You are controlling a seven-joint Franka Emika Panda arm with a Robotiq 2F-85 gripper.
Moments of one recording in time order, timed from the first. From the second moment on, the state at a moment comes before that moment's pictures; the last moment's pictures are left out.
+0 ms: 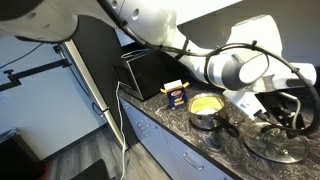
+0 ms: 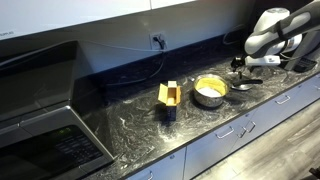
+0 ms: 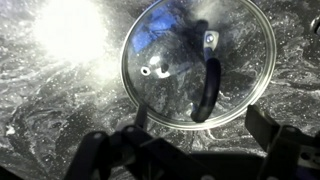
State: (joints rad) arm -0.13 0.74 -0.20 -1.67 0.09 2.62 0.24
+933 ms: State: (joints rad) arm -0.12 0.75 -0.20 -1.58 0.08 2.37 0.28
